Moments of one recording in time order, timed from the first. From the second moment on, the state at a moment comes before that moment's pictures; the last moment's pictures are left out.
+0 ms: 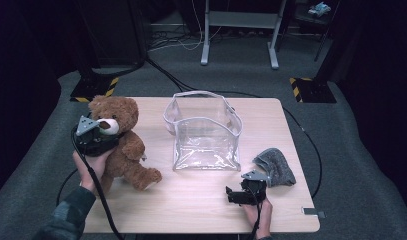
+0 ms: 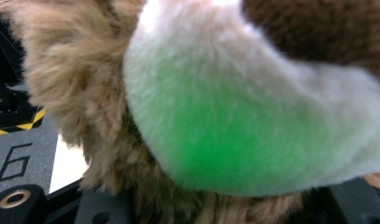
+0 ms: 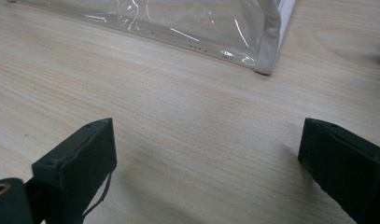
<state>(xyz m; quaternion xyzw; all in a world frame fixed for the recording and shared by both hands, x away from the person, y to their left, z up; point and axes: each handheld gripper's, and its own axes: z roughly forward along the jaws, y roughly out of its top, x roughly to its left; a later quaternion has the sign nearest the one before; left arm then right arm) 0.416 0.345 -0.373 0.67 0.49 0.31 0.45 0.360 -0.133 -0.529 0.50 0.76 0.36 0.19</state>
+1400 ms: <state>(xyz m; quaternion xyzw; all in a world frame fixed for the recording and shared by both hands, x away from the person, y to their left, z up) 0.455 0.321 -0.255 0.66 0.45 0.36 0.48 0.359 -0.123 -0.530 0.51 0.77 0.33 0.21</state>
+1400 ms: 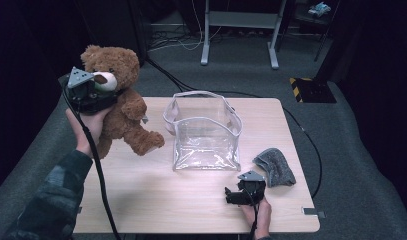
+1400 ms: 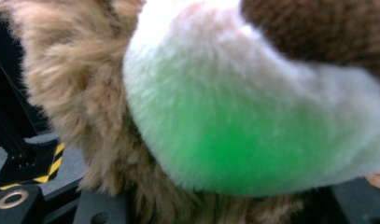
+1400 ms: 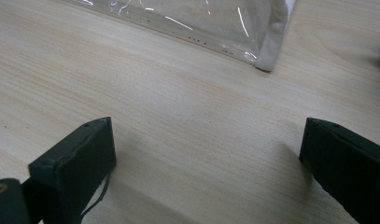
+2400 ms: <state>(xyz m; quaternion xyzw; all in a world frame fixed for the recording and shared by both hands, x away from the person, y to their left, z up) 0.506 0.260 -0.208 0.65 0.43 0.38 0.50 0.359 -0.123 -0.530 0.50 0.77 0.33 0.21</state>
